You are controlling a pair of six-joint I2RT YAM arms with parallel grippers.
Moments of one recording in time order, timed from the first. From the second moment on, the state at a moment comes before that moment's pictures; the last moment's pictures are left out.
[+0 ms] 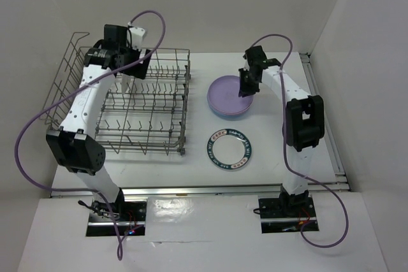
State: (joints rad) left arm -0.14 1.69 1.84 -0.89 -0.02 0.22; right arm 0.23 2.00 1.71 -0.77 -0.08 0.26
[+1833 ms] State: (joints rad) left arm 0.12 1.98 2.26 -0.92 0.21 0.08; right arm 0.52 2.13 1.79 -0.30 -0.48 0.62
